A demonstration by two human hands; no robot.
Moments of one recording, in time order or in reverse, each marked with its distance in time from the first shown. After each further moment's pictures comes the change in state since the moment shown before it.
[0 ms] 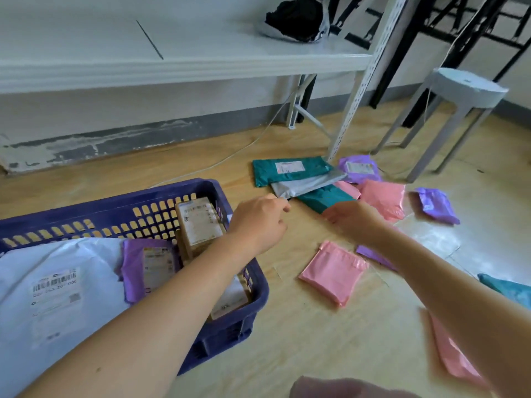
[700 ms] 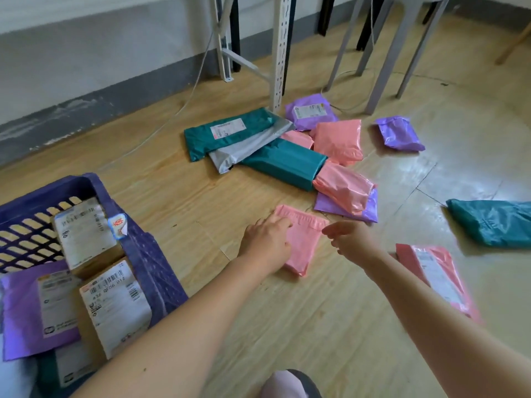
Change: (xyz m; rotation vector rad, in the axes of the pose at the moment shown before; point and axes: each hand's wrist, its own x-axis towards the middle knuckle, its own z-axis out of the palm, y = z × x) left_hand 0.069 0.099 0.183 0.030 -0.349 0.025; right_hand 0.009 0.214 0.045 0.510 0.065 0.441
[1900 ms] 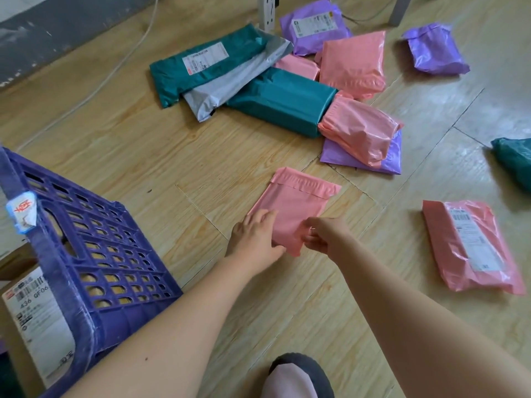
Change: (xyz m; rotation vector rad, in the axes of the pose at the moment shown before) left_hand 0.041 -0.051 0.115 -0.039 -0.223 -0.081; right_hand 0.070 0.081 0.087 0.559 -0.149 0.614
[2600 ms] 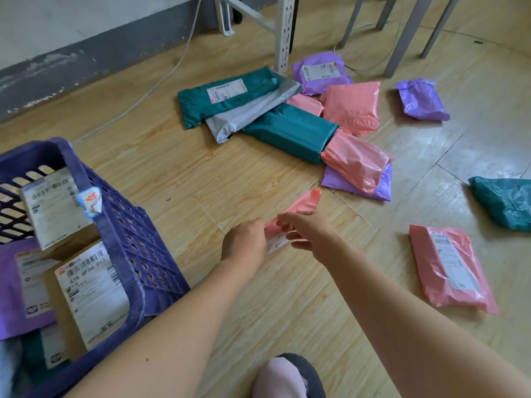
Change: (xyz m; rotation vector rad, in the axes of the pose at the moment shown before) left_hand -0.039 0.008 -0.044 0.017 0.264 -0.169; right_hand -0.095 -0.036 0.036 -0.278 -0.139 -0.274
